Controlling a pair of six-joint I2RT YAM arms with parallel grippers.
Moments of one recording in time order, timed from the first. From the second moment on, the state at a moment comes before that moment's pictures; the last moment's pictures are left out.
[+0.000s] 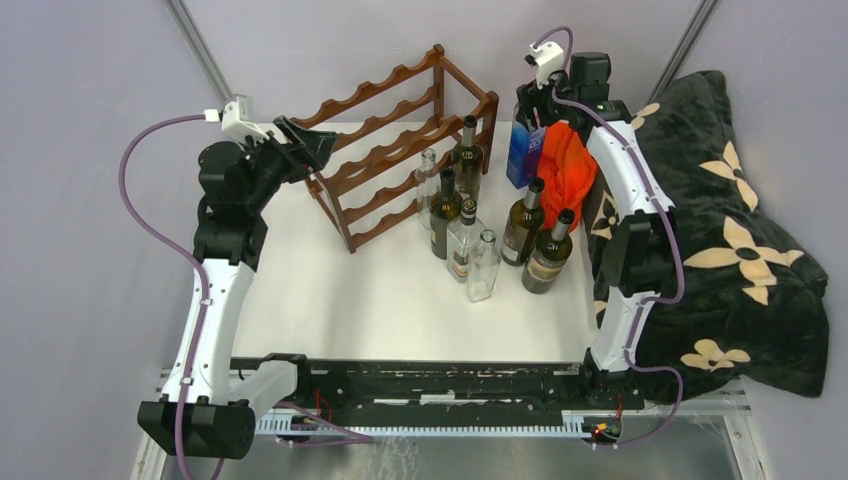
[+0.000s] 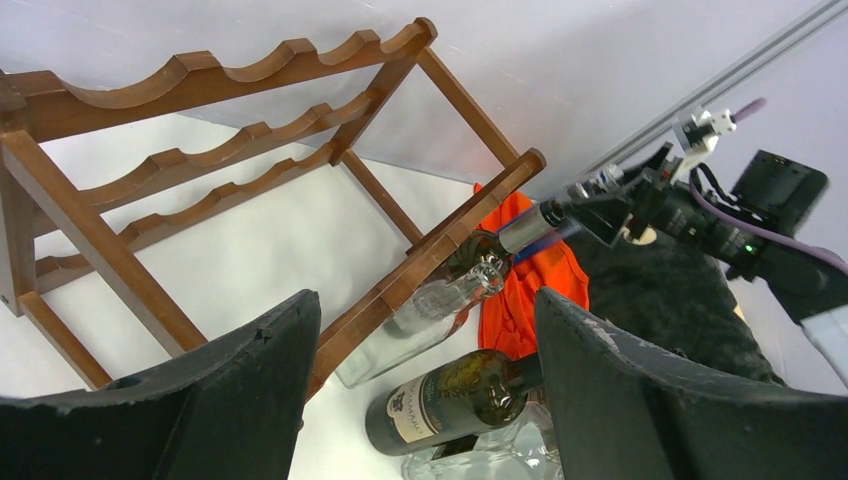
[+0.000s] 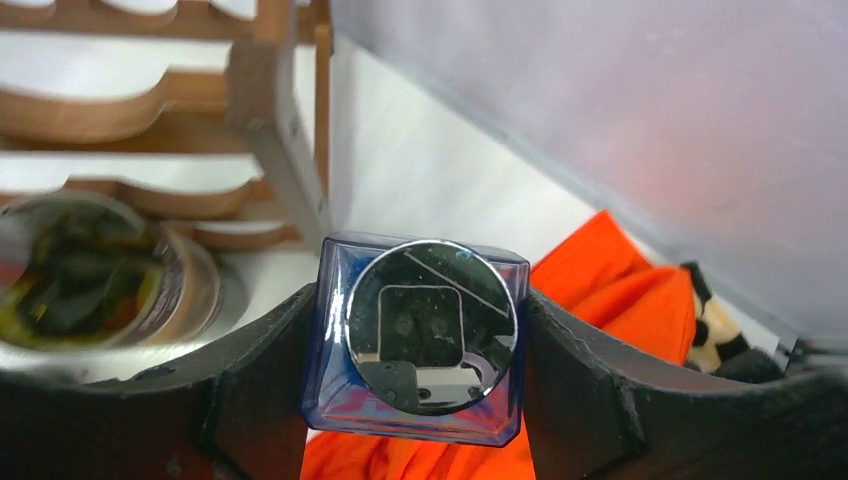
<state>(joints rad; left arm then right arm) -0.04 1.04 1.18 -0.18 0.30 -0.60 0.12 1.93 1.93 -0.51 -0.33 -0.36</state>
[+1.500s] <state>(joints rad) -0.23 1.07 1.20 -0.18 0.27 -0.62 0.01 1.97 1.90 -0.14 -0.43 -0.19</state>
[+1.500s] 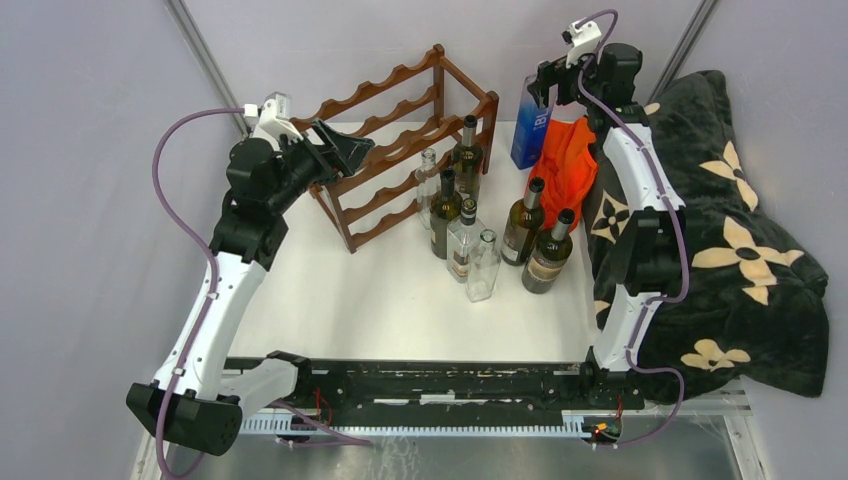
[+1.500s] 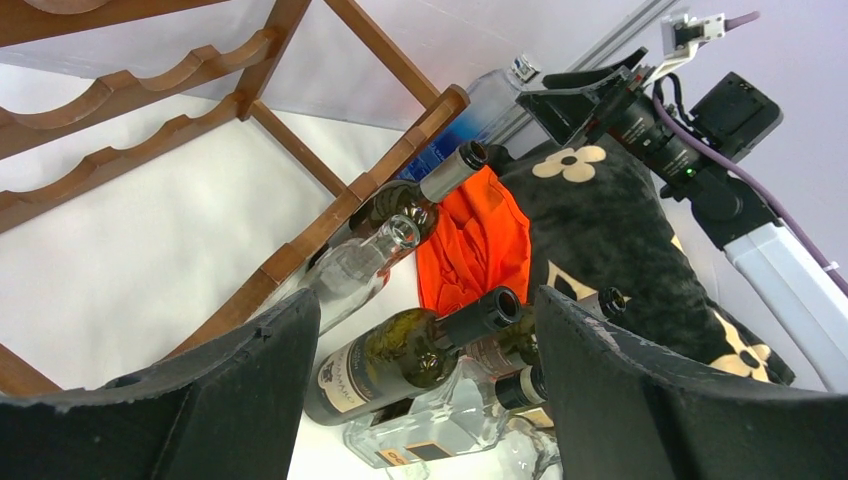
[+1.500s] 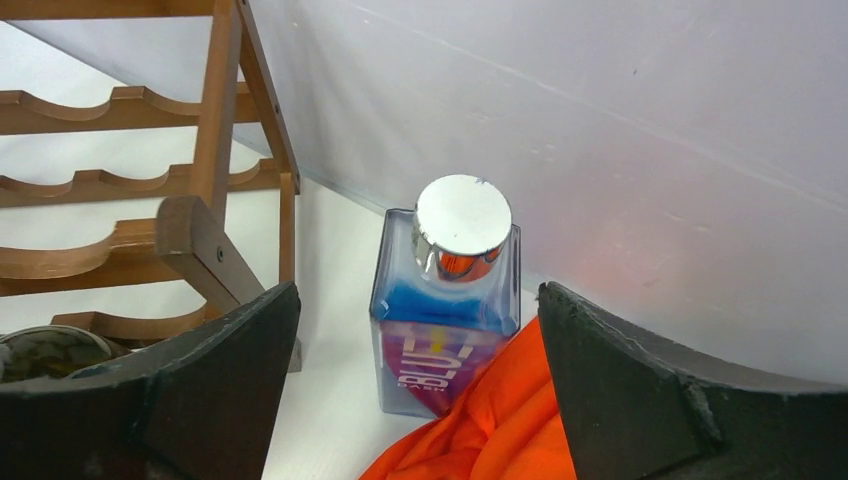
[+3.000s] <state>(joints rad) -0.58 1.04 1.15 -0.18 0.29 -0.50 -0.09 0.97 1.16 -0.83 -0.78 -0.71</state>
